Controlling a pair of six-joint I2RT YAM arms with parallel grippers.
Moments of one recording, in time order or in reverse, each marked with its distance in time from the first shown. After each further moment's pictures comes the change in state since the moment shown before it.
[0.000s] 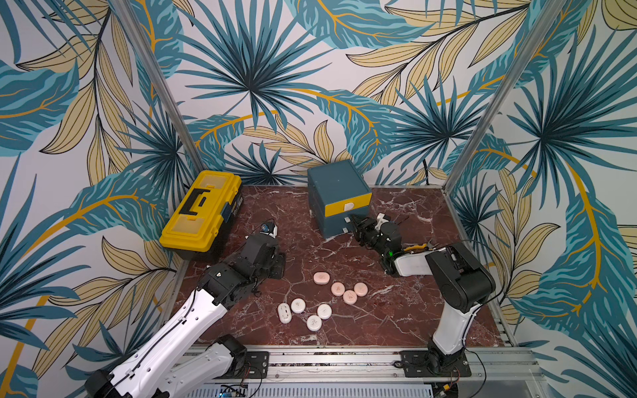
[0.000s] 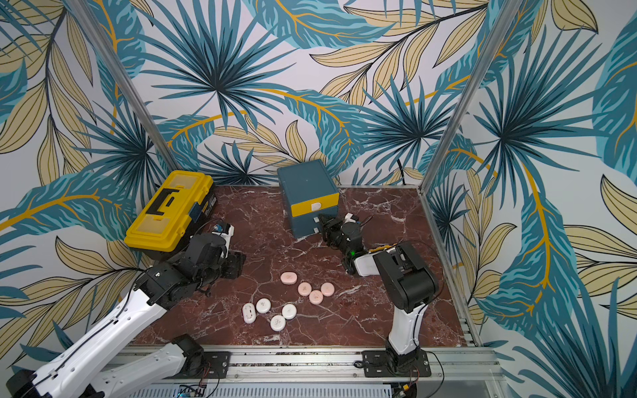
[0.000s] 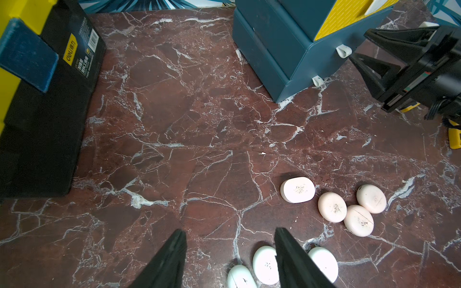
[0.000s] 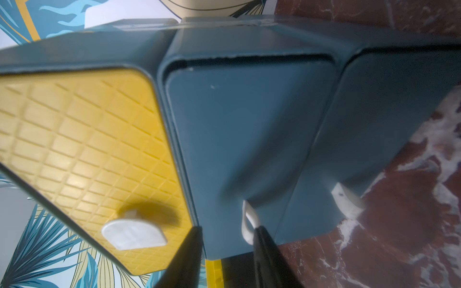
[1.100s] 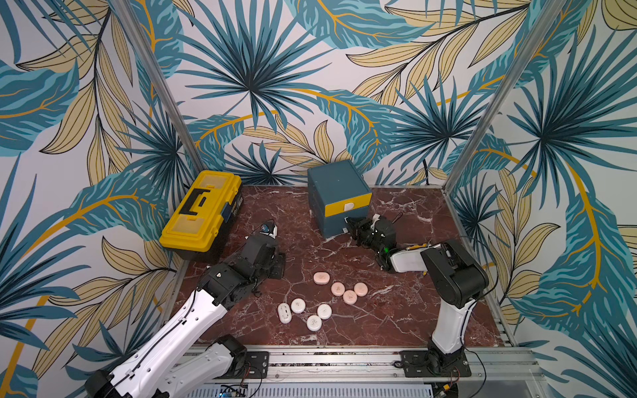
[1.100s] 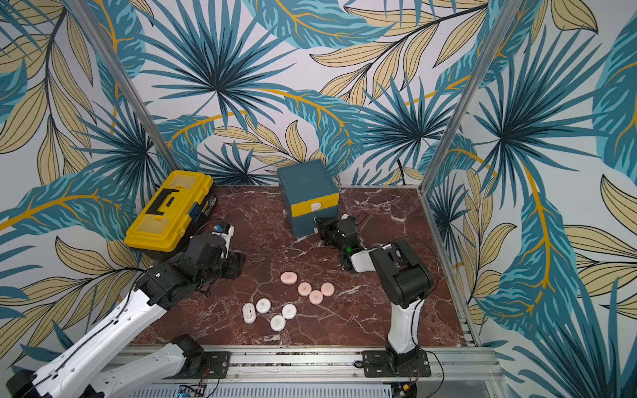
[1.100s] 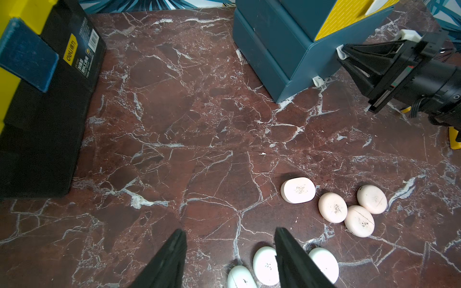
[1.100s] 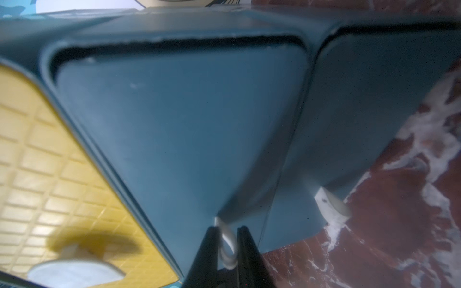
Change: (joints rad) left arm 0.000 -0.003 -0.007 0.004 -0.003 0.000; right arm 0.008 0.047 0.070 -0.090 0.000 0.010
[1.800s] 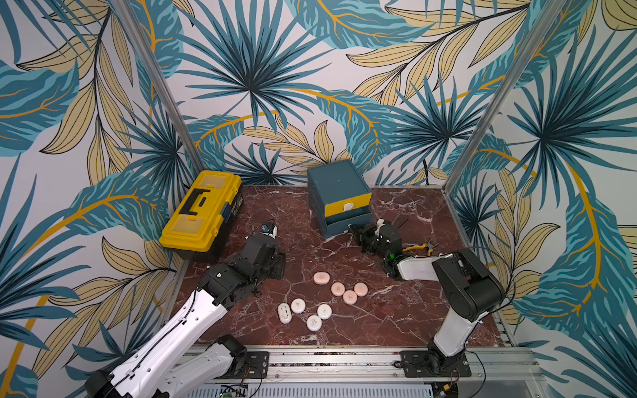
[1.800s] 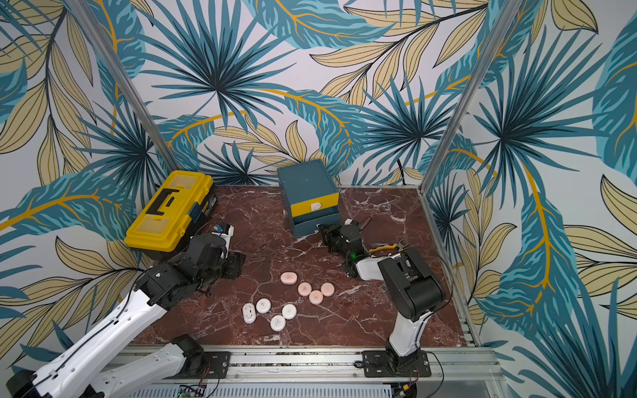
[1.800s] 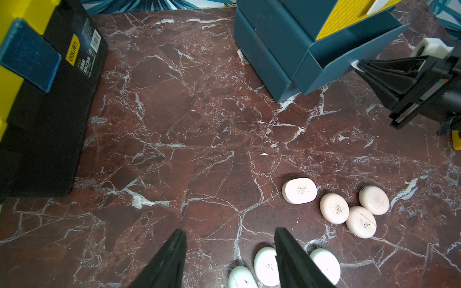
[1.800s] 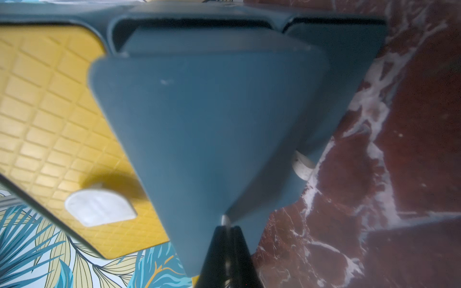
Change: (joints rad) left arm 0.000 0.000 0.000 0.000 -0.004 0.000; right arm 0.009 -0.156 -0.142 -0.061 0.000 -0.041
